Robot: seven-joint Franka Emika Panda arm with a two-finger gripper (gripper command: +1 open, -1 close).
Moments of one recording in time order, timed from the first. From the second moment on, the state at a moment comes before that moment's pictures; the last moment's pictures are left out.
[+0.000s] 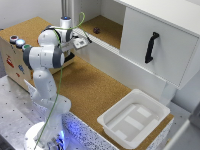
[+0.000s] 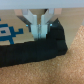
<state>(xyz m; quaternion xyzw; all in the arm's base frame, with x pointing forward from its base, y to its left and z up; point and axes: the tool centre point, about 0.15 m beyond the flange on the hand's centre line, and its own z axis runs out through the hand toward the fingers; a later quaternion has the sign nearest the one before) 0.407 0.260 0.324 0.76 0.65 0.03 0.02</state>
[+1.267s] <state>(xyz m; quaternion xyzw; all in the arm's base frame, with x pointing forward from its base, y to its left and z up) 0.414 0.184 0.324 0.78 0.62 0.03 0.01</state>
